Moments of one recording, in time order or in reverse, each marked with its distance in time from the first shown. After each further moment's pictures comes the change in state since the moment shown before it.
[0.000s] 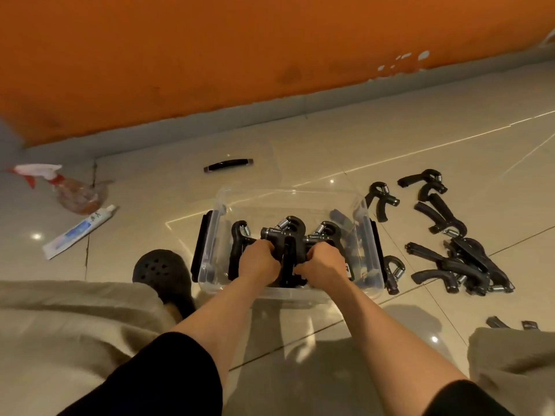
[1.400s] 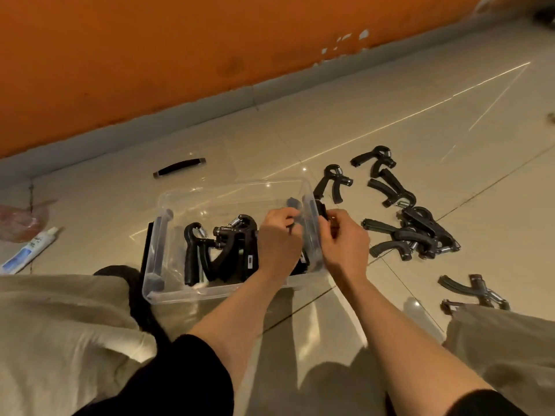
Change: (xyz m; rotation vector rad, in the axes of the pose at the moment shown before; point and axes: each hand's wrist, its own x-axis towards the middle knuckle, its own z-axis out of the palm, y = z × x) left_hand -0.034 0.100 0.059 -0.358 0.244 0.482; right_hand -0.033 0.076 -0.064 0.284 0.681 -0.215
